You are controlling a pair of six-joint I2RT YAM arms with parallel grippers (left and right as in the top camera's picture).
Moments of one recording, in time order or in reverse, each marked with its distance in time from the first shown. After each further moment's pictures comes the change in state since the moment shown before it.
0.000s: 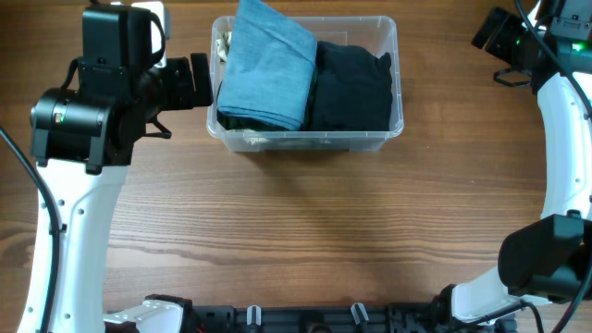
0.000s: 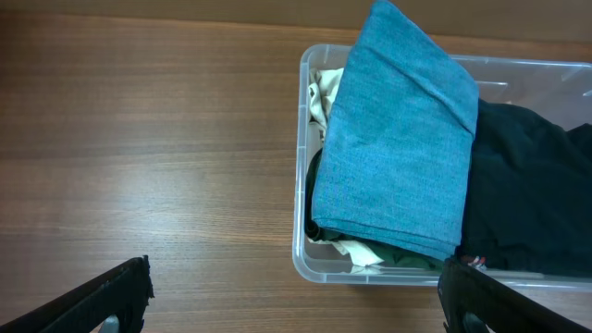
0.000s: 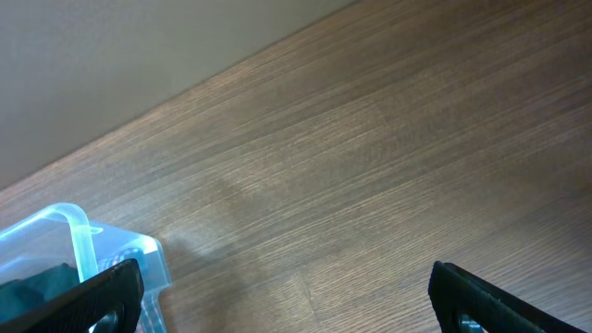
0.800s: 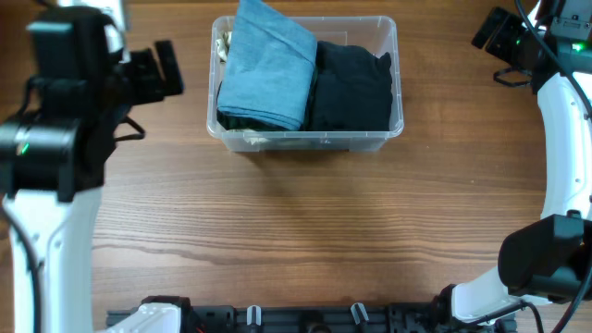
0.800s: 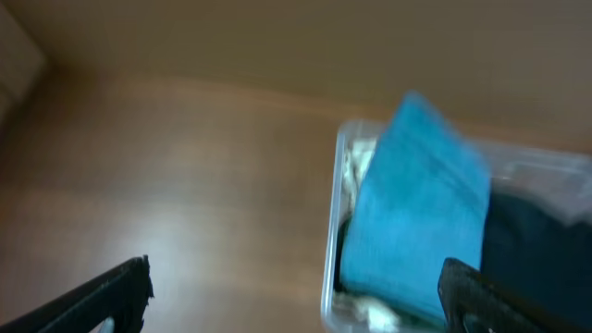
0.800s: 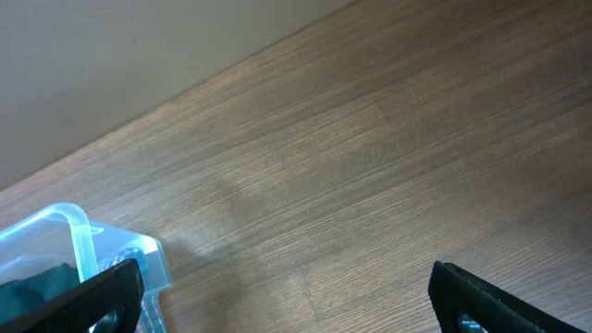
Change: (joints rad) left arm 0.107 -0.093 -0.020 0.124 -0.008 0.000; right arm 0.000 0.000 0.000 0.000 0.000 0.000
